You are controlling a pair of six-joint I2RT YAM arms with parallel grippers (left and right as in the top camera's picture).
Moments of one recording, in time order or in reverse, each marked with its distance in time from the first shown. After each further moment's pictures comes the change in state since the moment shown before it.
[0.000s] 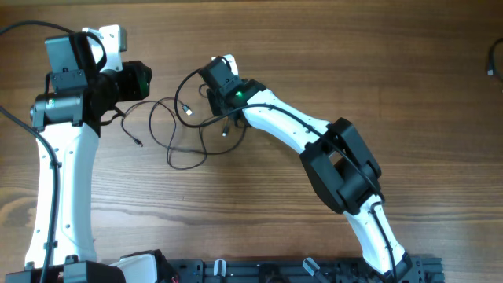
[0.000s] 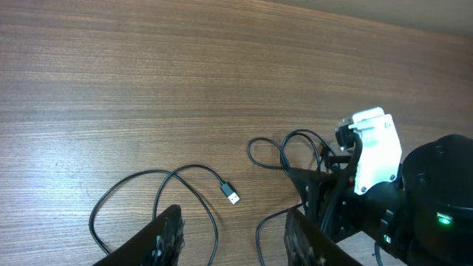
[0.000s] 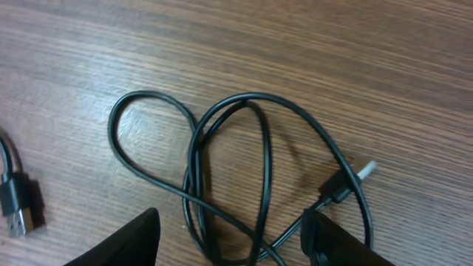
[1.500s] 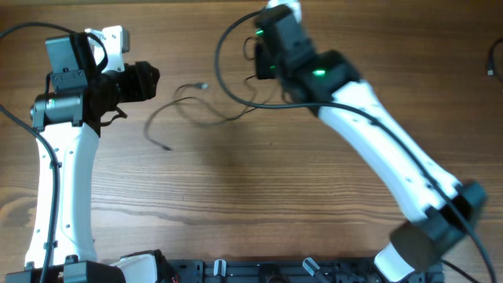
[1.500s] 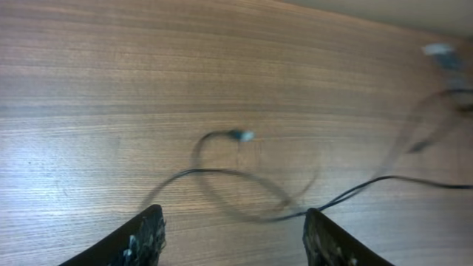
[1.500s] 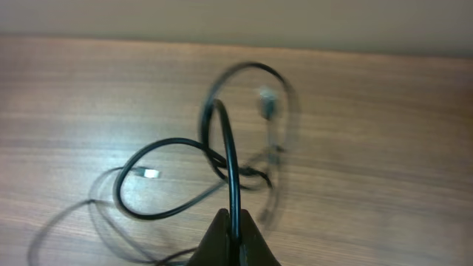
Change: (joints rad) left arm 0.000 0.000 0.000 -0.018 0.058 -0.010; right arm -0.141 -0.549 0.004 -0.314 0.048 -0.011
